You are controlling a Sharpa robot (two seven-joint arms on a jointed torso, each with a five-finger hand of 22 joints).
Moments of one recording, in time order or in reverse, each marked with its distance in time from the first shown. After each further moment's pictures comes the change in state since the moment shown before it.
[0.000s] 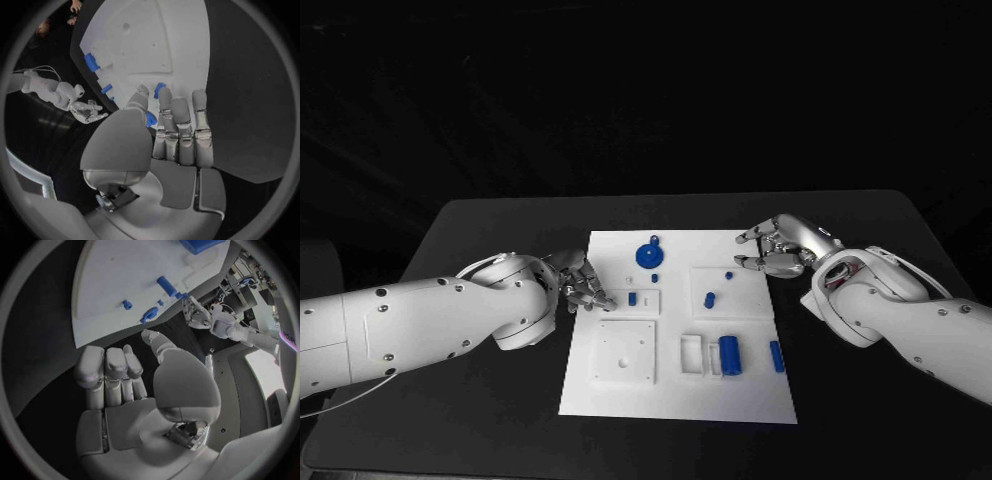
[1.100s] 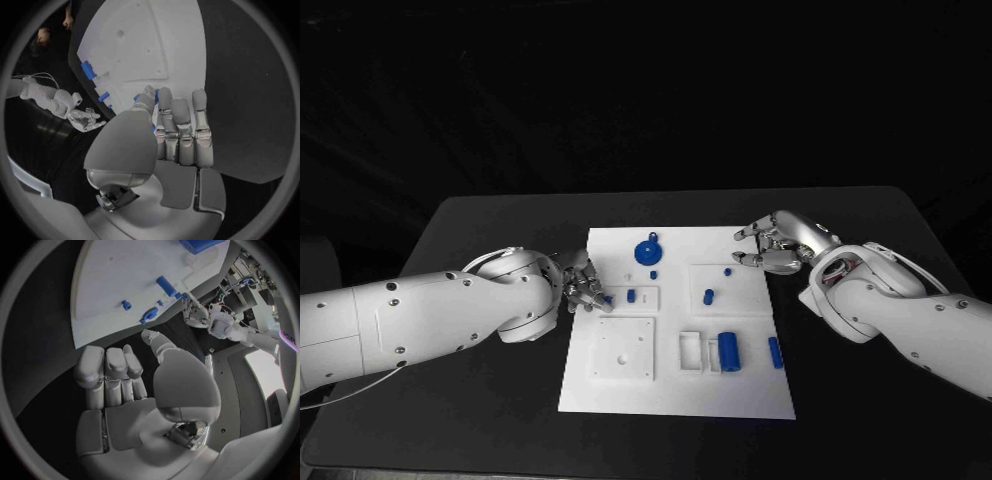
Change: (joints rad) left arm 0.000 0.035 0.001 -0.037 -0.020 0.085 -0.015; left_hand 0.088 0.062 0.016 -0.046 0.015 0.036 -0.007 -0.048 -0.019 0.000 0.000 0.000 0.008 -0.003 -0.003 0.015 0.000 0.000 0.000 0.000 -0.004 0.000; right arm 0.000 0.001 0.000 0.001 0.000 0.001 0.000; right_hand 0.000 0.000 0.000 0.000 0.000 0.000 0.000 0.000 0.000 0.000 0.000 0.000 0.000 0.000 0.000 0.000 0.000 0.000 0.000 0.000 0.000 0.000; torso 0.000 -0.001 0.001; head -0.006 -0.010
